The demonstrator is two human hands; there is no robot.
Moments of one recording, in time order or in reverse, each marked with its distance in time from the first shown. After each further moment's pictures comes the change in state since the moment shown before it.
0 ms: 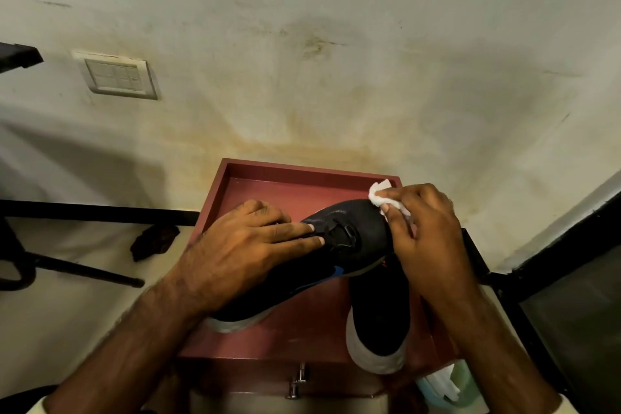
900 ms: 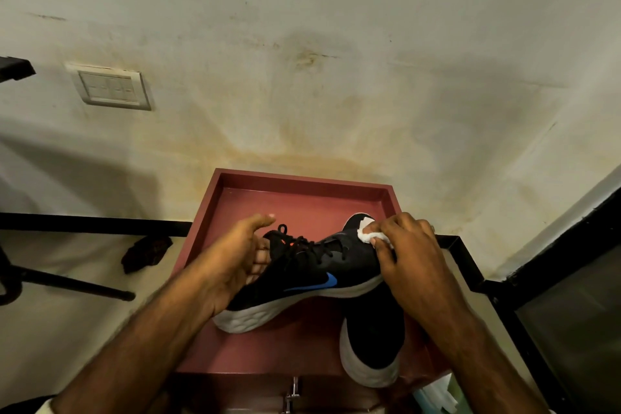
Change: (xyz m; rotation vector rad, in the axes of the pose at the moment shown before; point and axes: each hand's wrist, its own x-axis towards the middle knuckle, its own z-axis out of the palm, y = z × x) left_hand 0.028 0.012 0.009 -1.607 -0.198 -1.475; right_hand -0.010 0.007 0.007 -0.238 -0.252 0.082
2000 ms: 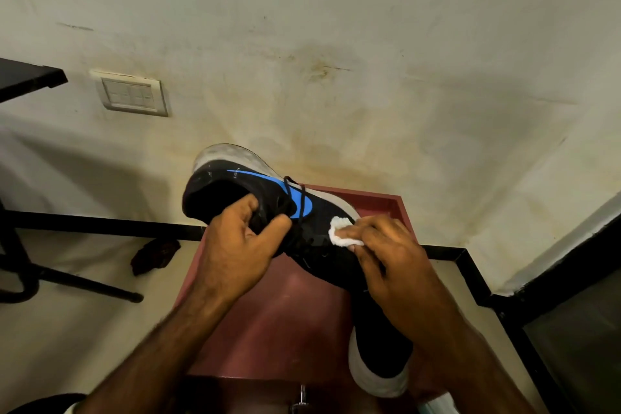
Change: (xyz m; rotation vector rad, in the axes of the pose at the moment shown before) left_hand -0.015 0.002 -0.010 0.183 0.431 0.788; right_hand -0.006 -0.033 0.001 0.201 0.140 -0.446
